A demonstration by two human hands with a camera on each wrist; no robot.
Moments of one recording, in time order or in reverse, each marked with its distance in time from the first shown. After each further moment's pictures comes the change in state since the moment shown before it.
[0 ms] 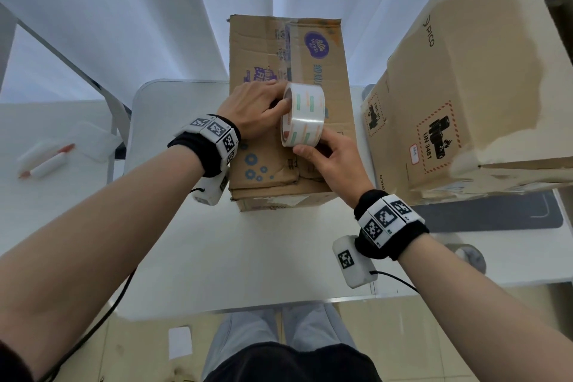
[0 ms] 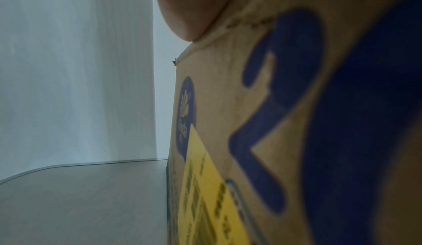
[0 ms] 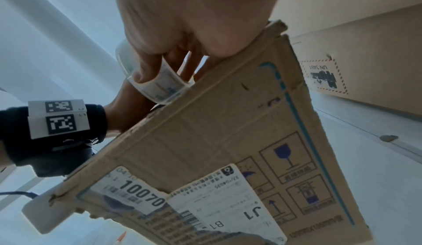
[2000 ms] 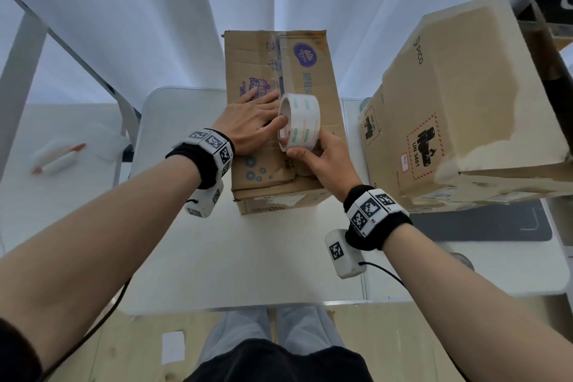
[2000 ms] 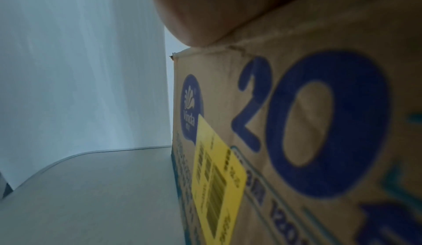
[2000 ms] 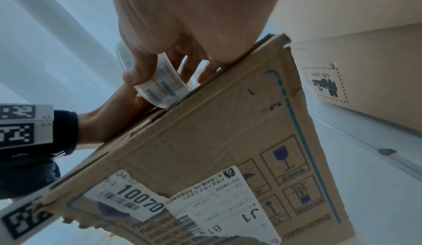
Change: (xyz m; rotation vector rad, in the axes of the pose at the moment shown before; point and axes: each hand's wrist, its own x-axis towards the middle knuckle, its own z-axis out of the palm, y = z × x) left_hand -0.024 0.005 -0.005 0.200 -0.193 -0.043; right_hand 0.008 -0.005 0.000 -0.035 -0.018 0.032
